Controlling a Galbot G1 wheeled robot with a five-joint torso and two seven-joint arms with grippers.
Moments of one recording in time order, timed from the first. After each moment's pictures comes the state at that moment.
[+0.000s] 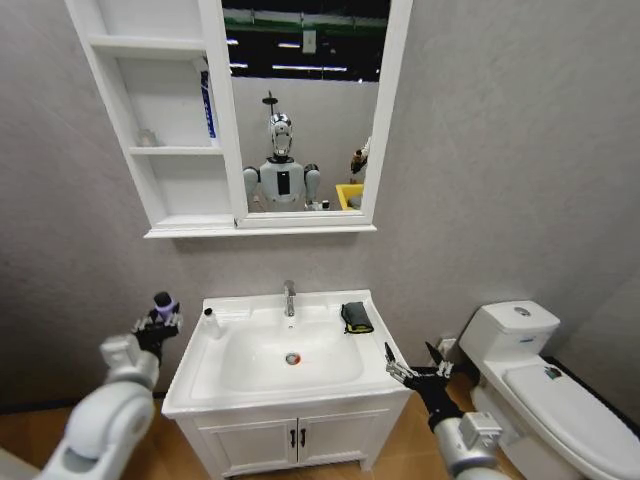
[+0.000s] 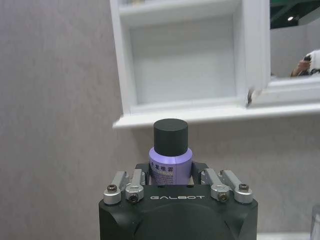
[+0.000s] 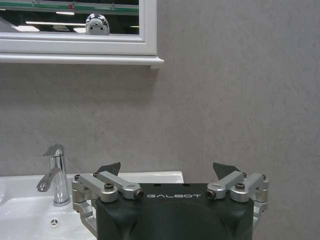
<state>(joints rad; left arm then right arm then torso) 1.01 -0.74 -0.72 -2.30 -0.97 0.66 -0.60 -1.56 1.48 0.60 2.36 0.12 -0.28 0.02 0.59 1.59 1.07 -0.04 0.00</state>
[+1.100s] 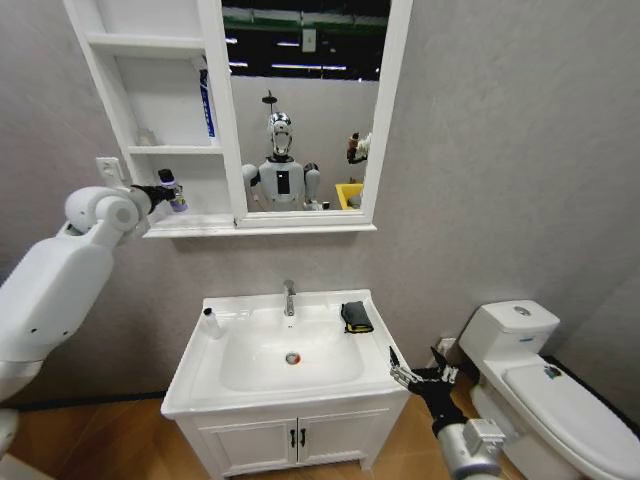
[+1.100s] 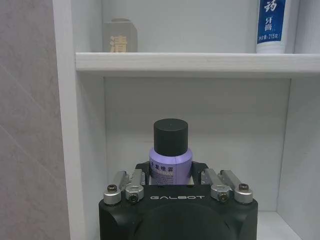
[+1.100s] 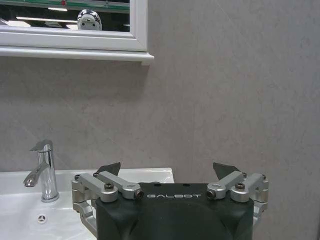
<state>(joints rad) -0.16 -0.78 0.01 -1.38 -1.09 0.65 -0.39 -1.59 1.49 0.64 2.35 0.12 -0.23 0.02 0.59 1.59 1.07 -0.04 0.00</state>
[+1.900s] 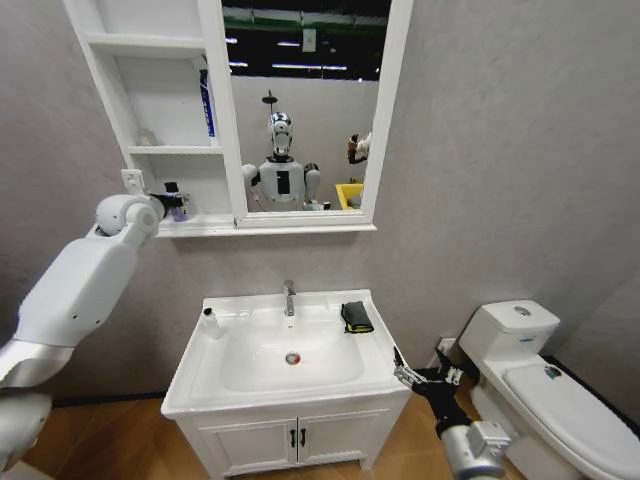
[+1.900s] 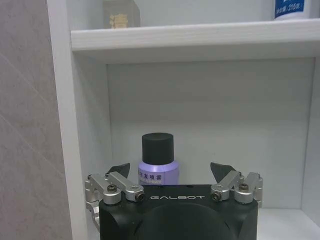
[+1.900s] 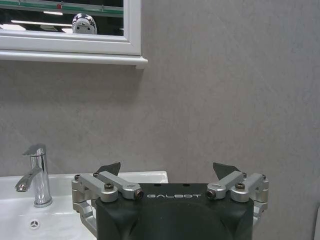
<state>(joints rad) -0.14 -0.83 0.01 -1.32 -0.99 0.63 -0.40 -1.60 1.49 0.66 2.35 0.13 -0.21 0.03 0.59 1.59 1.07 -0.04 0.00</state>
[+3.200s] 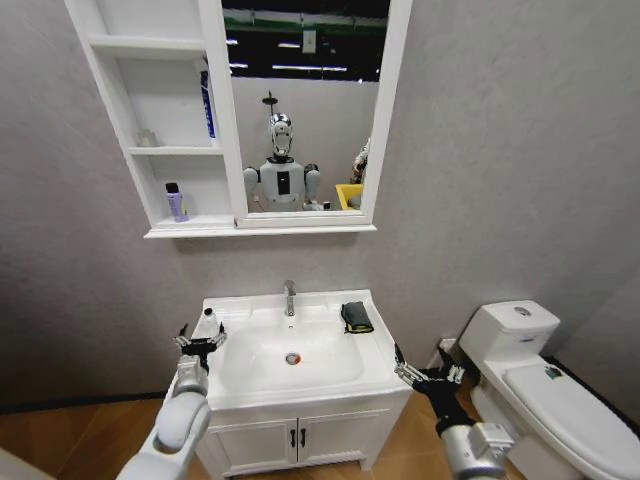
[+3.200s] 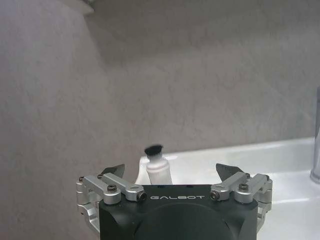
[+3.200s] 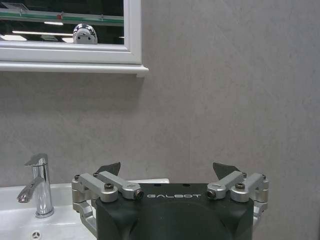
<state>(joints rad) 1.04 -1.22 -0.37 -1.71 -0.22 0.20 -0.42 -1.59 1.50 0.64 2.35 0.13 -0.19 0.03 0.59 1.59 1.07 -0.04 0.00</state>
